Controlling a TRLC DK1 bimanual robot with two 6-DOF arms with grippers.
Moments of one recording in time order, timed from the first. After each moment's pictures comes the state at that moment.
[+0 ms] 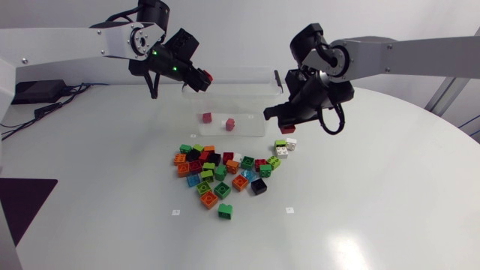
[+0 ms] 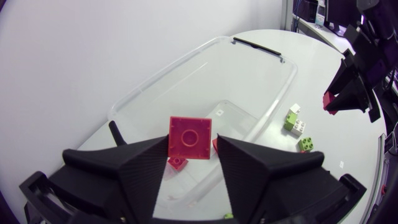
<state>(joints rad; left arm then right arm) -0.26 2.09 1.81 -0.41 0.27 0.47 0.39 1.87 1.47 -0.64 0.04 0.12</state>
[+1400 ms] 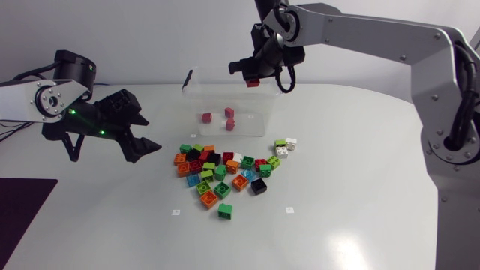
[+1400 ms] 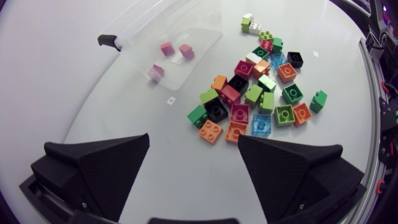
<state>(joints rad) -0.04 1.57 1.02 -0.38 0.38 0.92 0.45 2.22 2.08 -0.61 0.07 0.12</state>
